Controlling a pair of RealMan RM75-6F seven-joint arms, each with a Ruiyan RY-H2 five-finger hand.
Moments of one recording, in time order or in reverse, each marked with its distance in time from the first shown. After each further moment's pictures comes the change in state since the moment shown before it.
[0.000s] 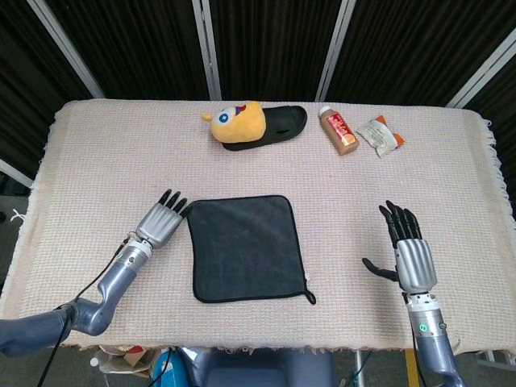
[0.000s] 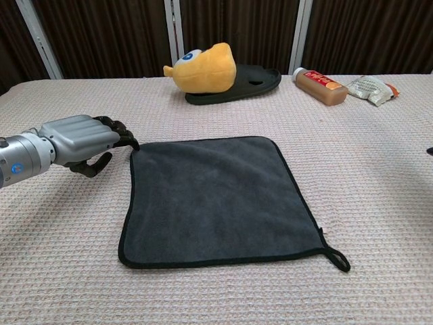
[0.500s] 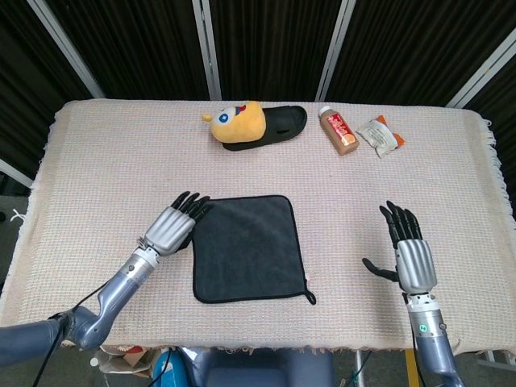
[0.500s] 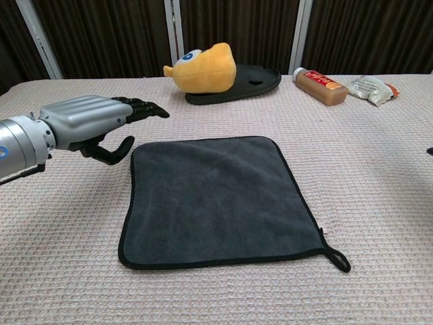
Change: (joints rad) left arm 0.039 0.084 -0.017 -0.235 0.170 0.112 -0.262; right arm -0.002 -0.003 0.002 0.001 0.001 0.000 0.004
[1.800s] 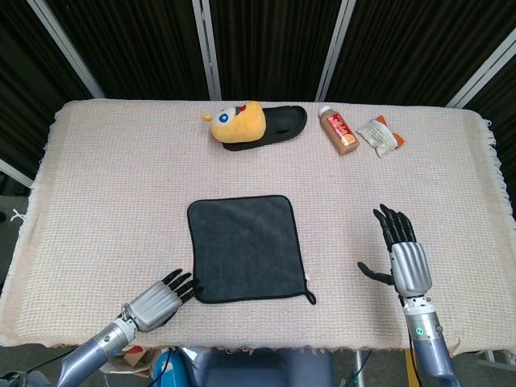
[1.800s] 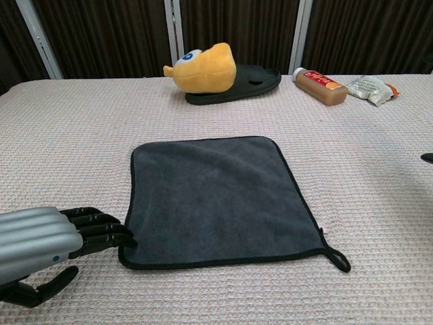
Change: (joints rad) left arm 0.185 0.146 0.293 -0.272 0.189 -0.026 0.141; right arm -0.004 0.001 -0.015 -0.024 -0.017 -0.002 -0.008
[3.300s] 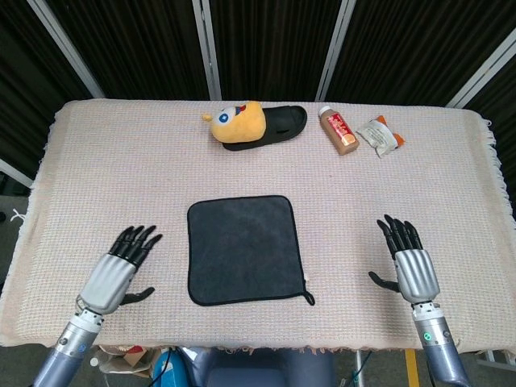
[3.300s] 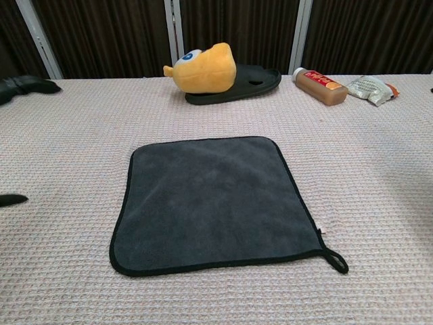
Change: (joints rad) left arm 0.229 0.014 -0.127 -0.015 0.109 0.526 -0.220; right arm -0.023 0.037 -0.051 0.053 -0.001 -0.030 -0.065
